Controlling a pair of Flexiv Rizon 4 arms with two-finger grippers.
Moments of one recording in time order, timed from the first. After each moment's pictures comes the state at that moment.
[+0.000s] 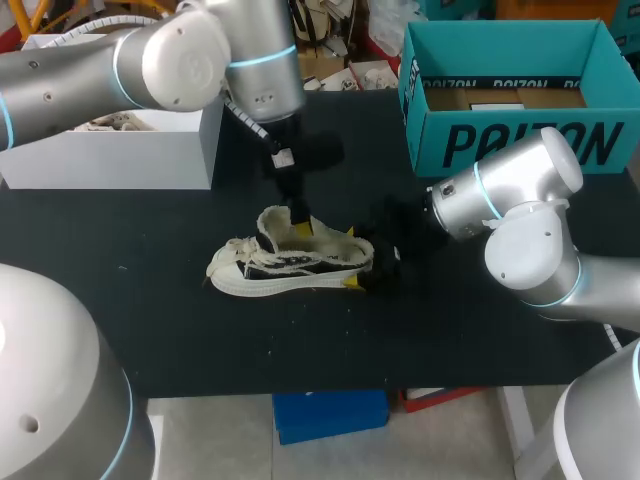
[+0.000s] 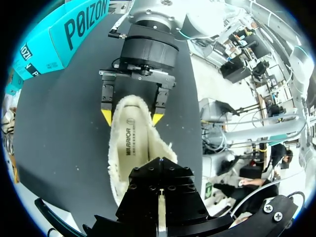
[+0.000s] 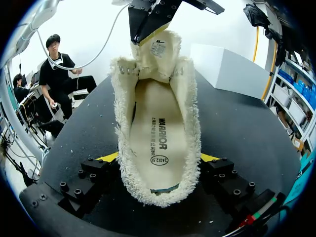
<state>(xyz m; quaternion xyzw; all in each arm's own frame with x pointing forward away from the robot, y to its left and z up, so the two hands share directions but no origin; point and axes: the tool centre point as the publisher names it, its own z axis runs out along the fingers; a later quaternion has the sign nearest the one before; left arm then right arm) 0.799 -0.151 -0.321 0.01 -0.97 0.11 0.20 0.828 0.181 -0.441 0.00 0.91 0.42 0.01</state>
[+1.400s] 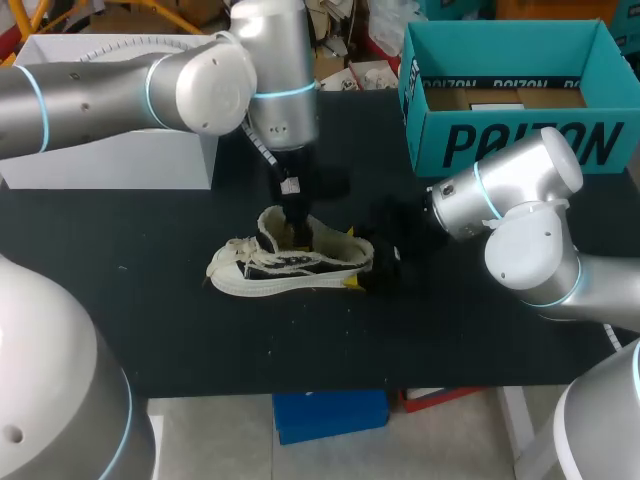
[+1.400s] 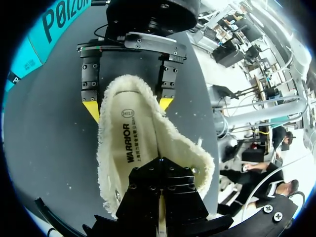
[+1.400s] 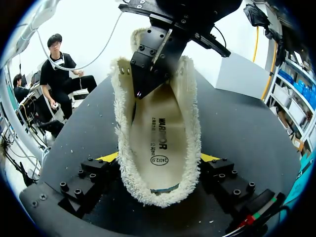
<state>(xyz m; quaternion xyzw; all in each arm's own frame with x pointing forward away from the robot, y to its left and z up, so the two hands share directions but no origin) 0.801 -0.149 -0.383 -0.05 -0.97 0.07 0.21 0.828 0.181 -0.441 0.00 0.91 0.42 0.01</state>
